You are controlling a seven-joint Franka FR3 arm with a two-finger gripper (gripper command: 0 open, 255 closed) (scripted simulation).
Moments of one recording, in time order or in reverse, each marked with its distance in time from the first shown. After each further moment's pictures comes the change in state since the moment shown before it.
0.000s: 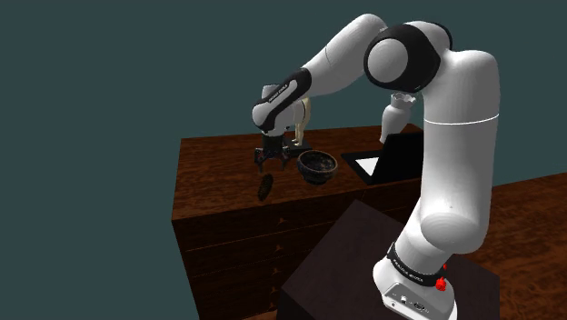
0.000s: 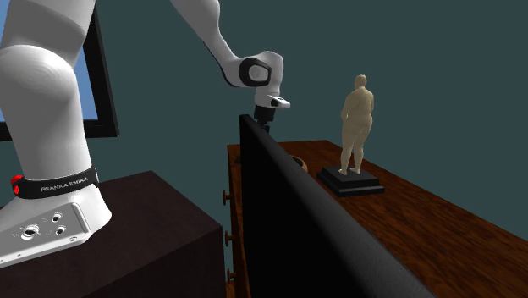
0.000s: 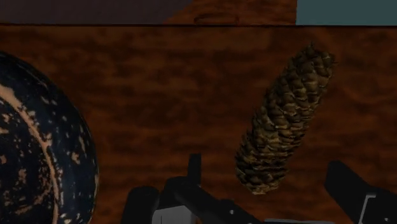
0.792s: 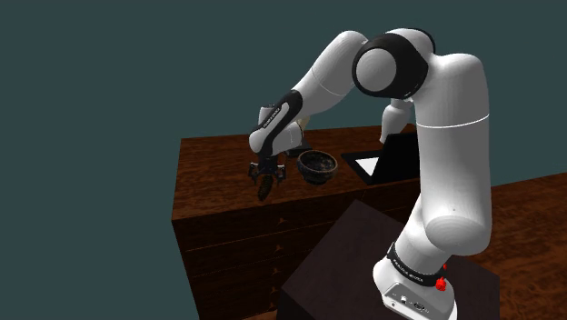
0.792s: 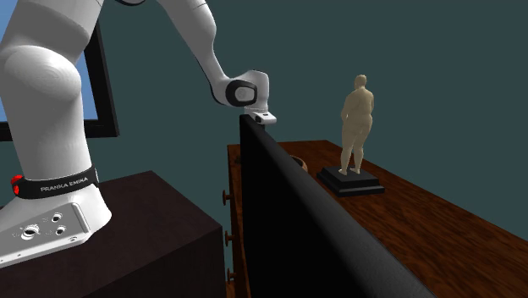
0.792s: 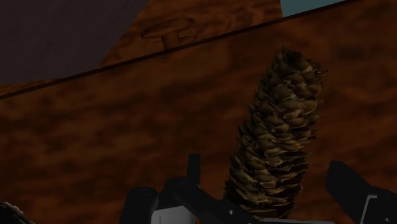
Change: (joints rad) arm 0.084 0.067 -0.005 -0.112 0.054 0.271 0.282
